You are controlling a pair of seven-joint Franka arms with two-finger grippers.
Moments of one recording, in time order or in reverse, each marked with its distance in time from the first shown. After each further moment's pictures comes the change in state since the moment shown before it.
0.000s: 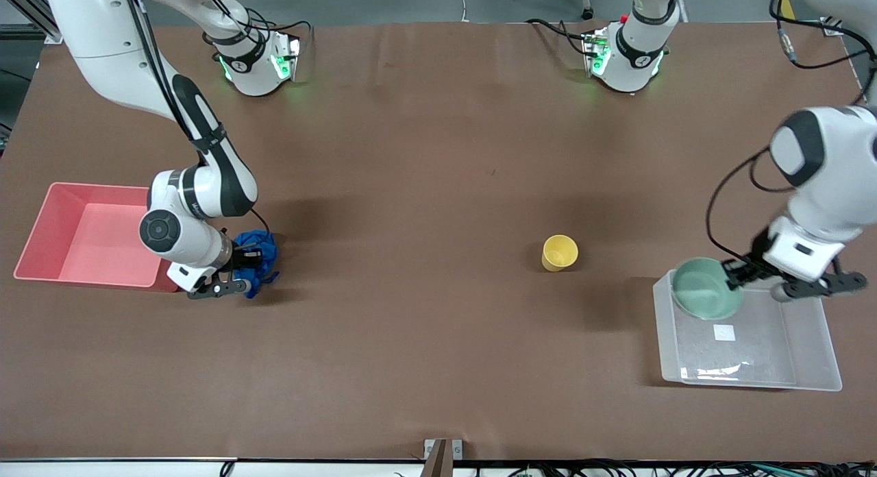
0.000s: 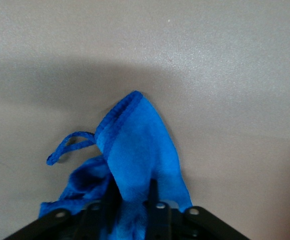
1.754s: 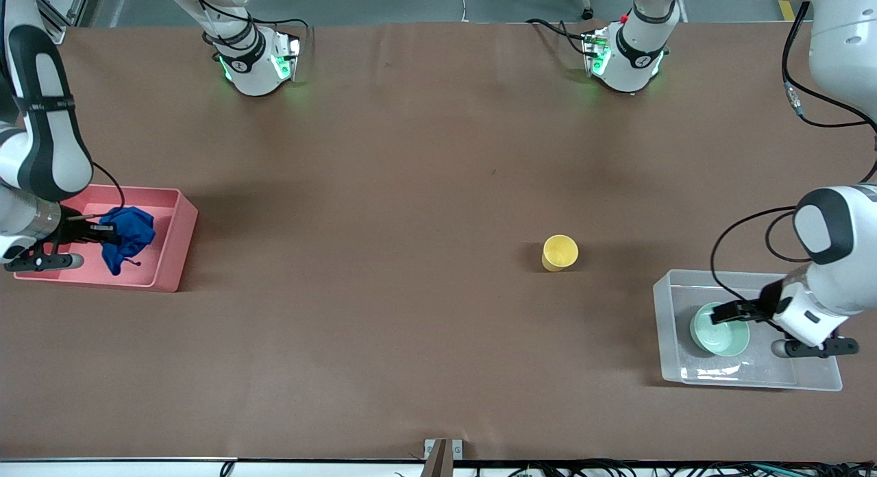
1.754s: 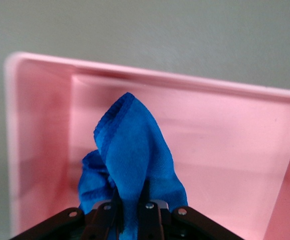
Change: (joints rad) left arm 0.084 0.265 -0.160 0.308 -0.006 -0.227 -0.070; right arm -0.463 -0.150 -0.022 0.043 -0.001 -0.199 -0.394
